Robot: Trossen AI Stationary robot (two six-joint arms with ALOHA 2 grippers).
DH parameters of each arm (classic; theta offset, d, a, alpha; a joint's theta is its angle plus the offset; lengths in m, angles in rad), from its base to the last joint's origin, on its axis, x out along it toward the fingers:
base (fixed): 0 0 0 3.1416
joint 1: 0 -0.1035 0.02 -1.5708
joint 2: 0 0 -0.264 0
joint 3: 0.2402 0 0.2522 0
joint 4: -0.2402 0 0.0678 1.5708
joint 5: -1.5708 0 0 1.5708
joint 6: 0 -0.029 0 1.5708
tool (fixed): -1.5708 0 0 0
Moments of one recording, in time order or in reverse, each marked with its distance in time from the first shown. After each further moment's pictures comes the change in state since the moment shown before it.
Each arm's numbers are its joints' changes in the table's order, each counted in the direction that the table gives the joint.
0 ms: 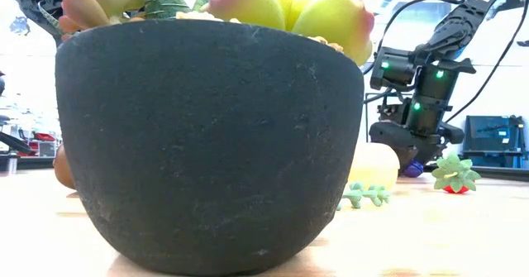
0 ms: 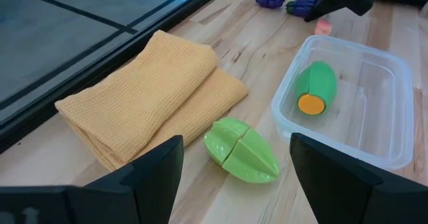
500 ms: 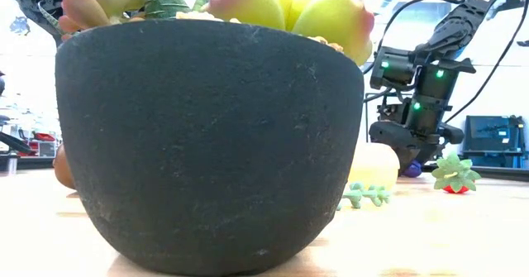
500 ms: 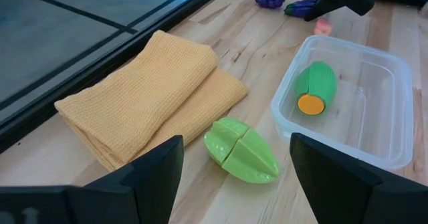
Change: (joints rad) left arm 0.000 0.000 0.000 0.000 0.001 0.000; right arm 0.000 0.000 0.000 0.001 -0.012 0.002
